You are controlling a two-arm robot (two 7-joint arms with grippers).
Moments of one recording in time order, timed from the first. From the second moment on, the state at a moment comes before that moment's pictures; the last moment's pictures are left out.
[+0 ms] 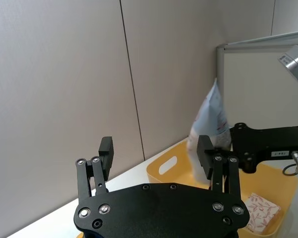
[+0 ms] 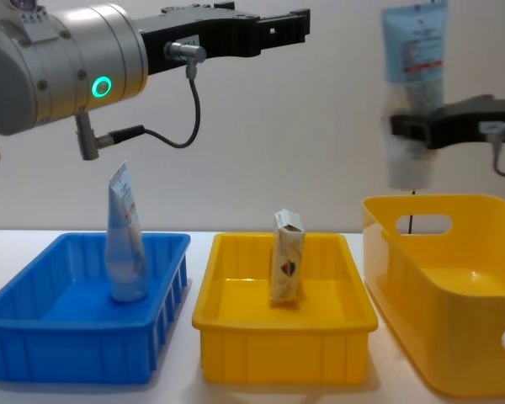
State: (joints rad) left arm -0.44 0.25 0.38 -1.62 -0.31 0.07 -0.34; right arm 0.54 0.39 -0.37 -1.38 0.28 0.22 0.42
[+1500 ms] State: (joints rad) left arm -0.44 0.25 0.38 -1.62 -0.31 0.07 -0.34; right arm 0.47 0.41 -0.21 -1.32 0.38 0.34 0.35
